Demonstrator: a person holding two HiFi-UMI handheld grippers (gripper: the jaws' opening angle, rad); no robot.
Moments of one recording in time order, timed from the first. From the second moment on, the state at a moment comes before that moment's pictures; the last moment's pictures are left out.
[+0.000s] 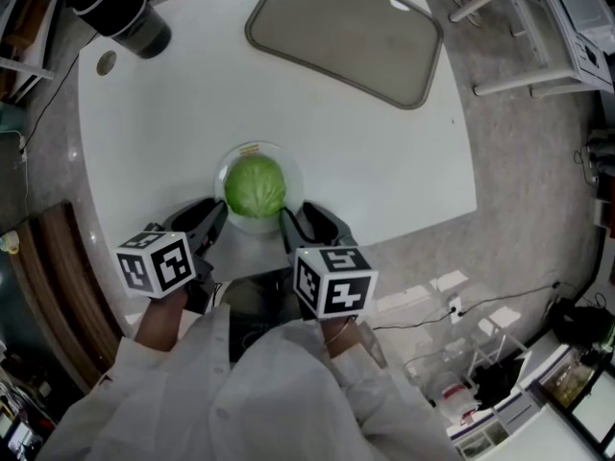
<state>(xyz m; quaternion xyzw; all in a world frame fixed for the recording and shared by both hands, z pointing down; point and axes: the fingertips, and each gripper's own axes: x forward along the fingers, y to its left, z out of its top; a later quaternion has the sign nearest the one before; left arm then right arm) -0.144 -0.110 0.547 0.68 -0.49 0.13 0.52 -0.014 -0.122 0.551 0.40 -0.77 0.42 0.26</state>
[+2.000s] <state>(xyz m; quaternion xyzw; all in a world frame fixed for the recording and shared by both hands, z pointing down) -0.138 -0.113 0.539 0.70 -0.50 0.13 0.48 -0.012 -0.126 0.547 0.42 -0.76 0.44 0.24</state>
